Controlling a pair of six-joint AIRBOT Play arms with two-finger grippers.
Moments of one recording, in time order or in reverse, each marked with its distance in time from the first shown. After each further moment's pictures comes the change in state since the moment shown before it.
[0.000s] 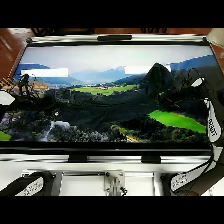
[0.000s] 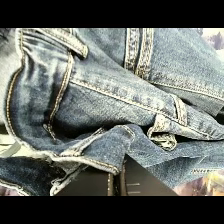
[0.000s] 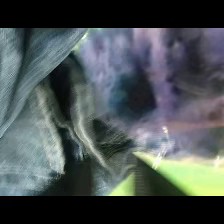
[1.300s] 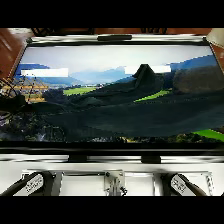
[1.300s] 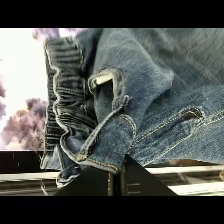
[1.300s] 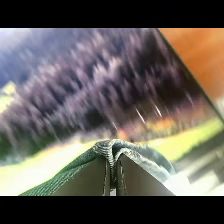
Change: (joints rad) left arm 0.304 0.016 0.223 0.023 -0.493 0.225; right arm -0.290 0.682 0.398 -0.581 0.412 0.047
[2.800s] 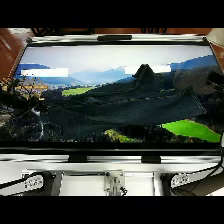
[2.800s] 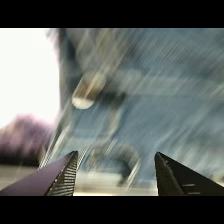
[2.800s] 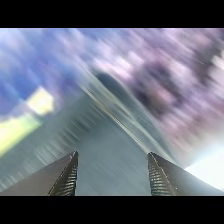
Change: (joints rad) left arm -0.062 -0.239 0.009 0.137 0.037 -0.187; right arm 0.065 -0.585 -0.021 0.142 -0.318 0.045
